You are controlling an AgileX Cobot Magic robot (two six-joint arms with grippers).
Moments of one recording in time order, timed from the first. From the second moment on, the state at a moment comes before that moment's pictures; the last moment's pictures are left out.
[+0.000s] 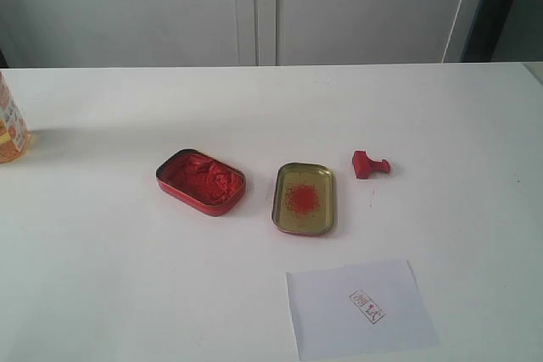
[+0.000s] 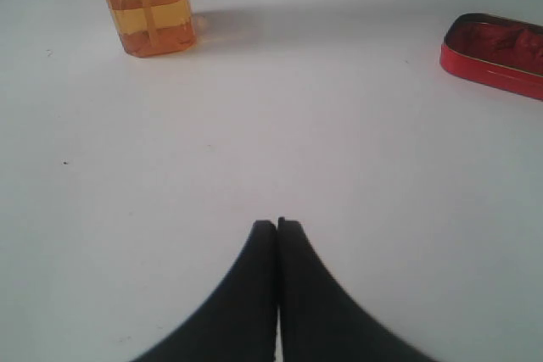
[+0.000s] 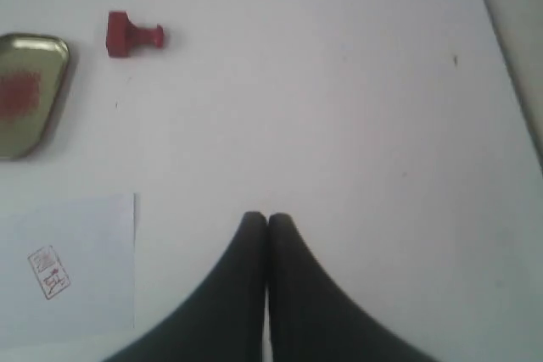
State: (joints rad) left arm -0.01 0.00 0.02 -0.07 0.43 0.08; right arm 0.03 0.59 -0.65 -0.05 0.85 0.09
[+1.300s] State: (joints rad) left arm -0.01 0.00 0.02 -0.07 0.43 0.08; right arm 0.03 0.27 -0.39 -0.05 0.52 0.06
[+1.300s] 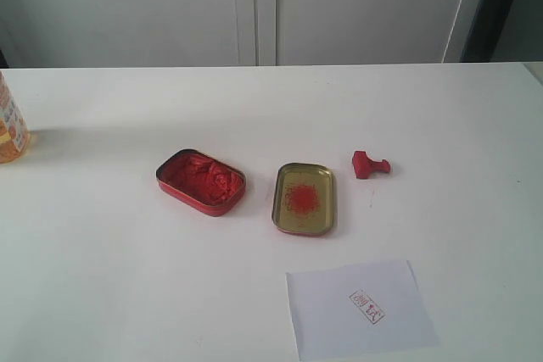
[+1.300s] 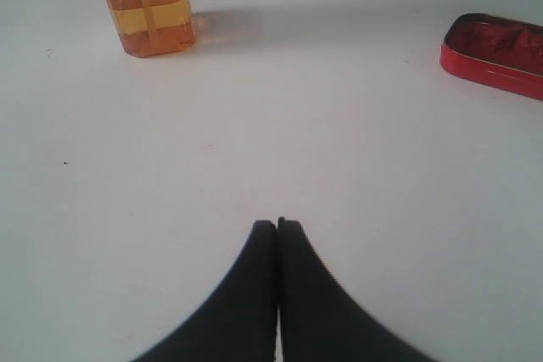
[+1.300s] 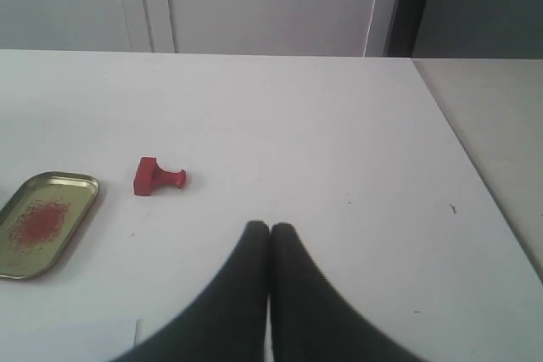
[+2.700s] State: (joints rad) left arm -0.01 0.00 0.02 -0.07 0.43 0.08; right arm 0.03 0.00 -0.01 -0.05 0.39 0.06
